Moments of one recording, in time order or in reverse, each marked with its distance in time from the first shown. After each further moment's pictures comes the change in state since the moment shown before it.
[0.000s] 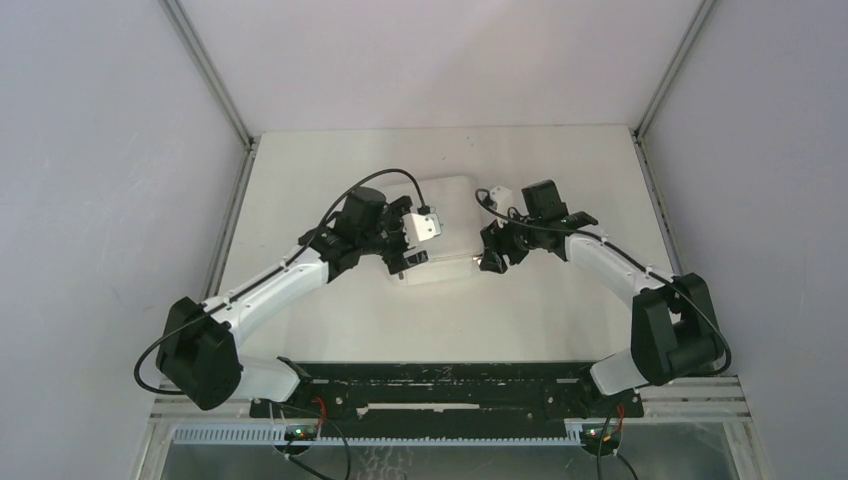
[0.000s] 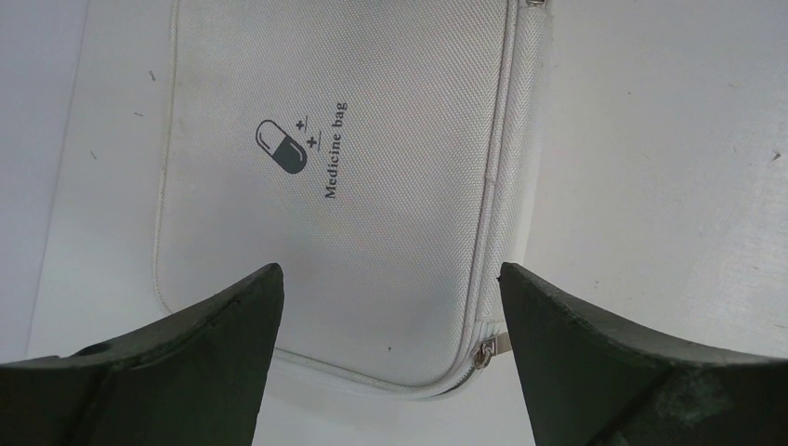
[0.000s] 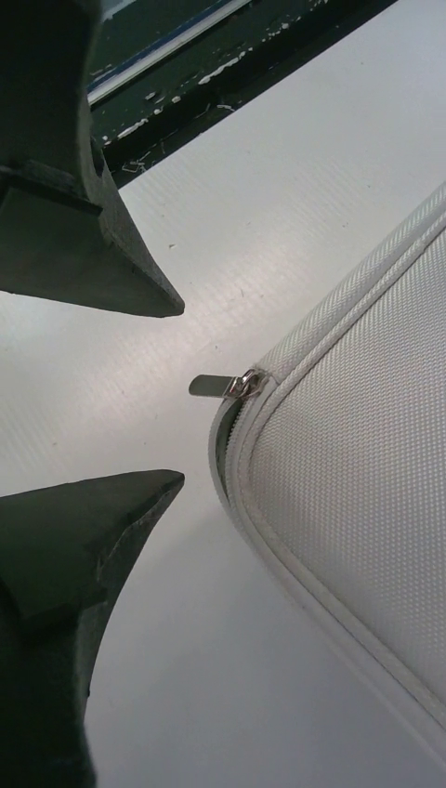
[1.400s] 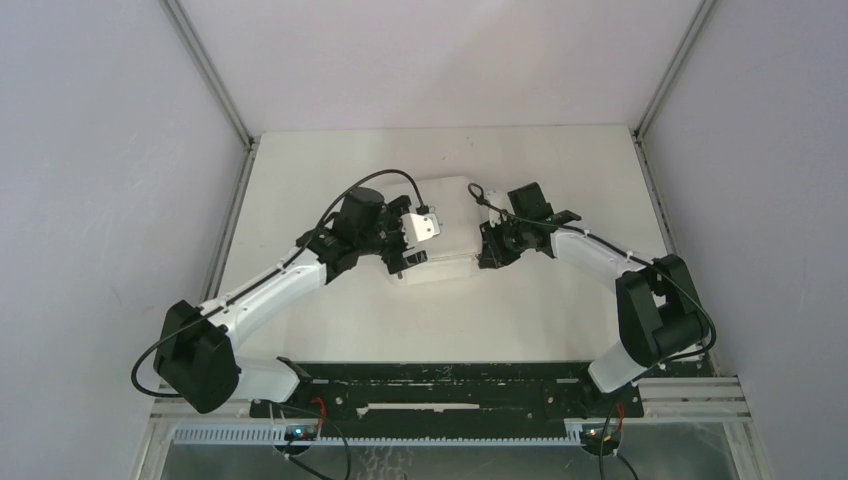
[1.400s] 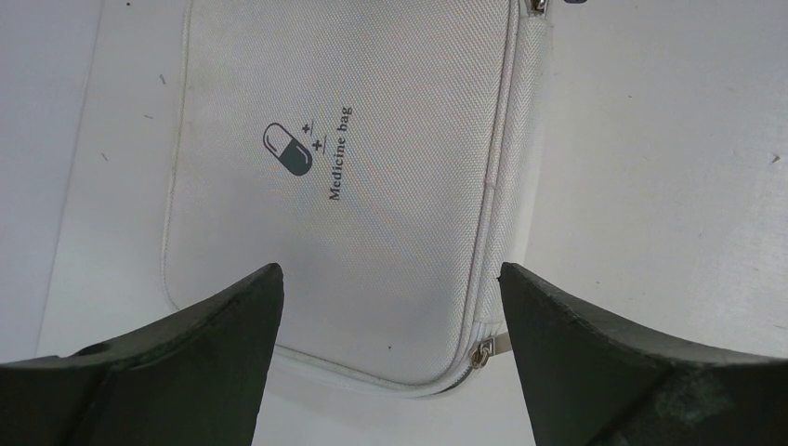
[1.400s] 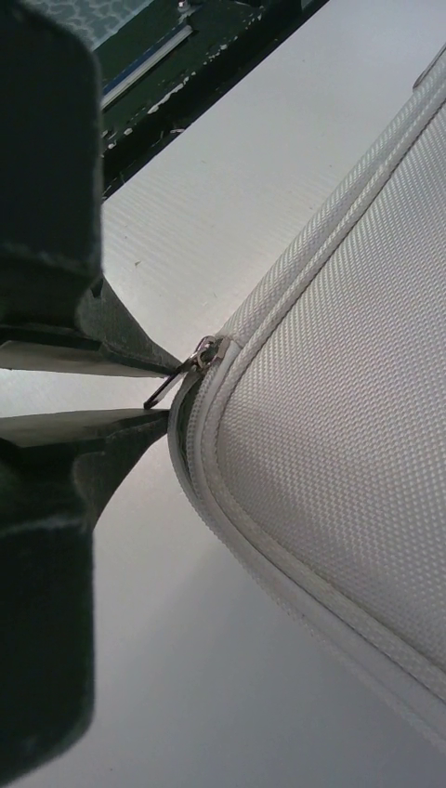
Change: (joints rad) left arm -0.001 -0.020 -0.005 0.003 -0.006 0.000; right arm 0.051 0.114 0.022 0.037 0.091 0.217
